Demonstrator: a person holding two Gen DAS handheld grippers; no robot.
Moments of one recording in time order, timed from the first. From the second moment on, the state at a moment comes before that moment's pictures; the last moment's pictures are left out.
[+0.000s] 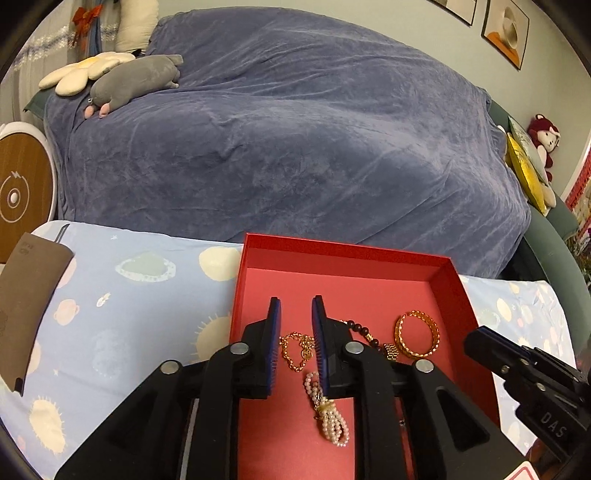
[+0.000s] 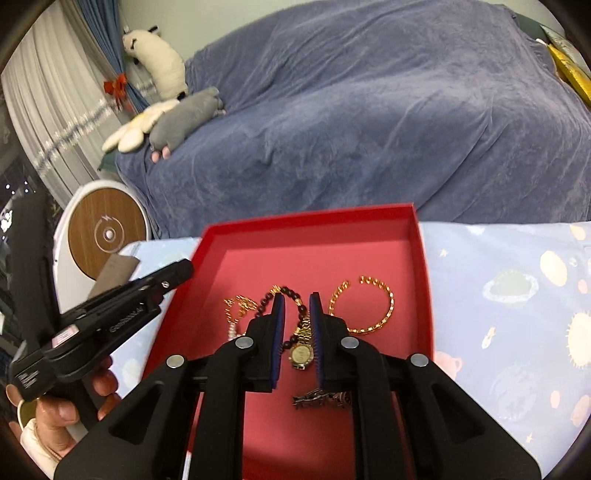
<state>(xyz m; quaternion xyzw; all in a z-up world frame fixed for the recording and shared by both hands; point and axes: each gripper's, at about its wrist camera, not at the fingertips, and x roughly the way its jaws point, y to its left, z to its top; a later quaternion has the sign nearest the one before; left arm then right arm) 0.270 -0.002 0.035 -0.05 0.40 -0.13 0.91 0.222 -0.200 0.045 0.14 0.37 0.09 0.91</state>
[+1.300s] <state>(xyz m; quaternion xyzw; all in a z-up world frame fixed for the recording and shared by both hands) 0.101 -0.024 -0.033 0.01 0.46 -0.18 0.87 0.053 -0.169 -0.002 0.08 0.44 0.12 0.89</state>
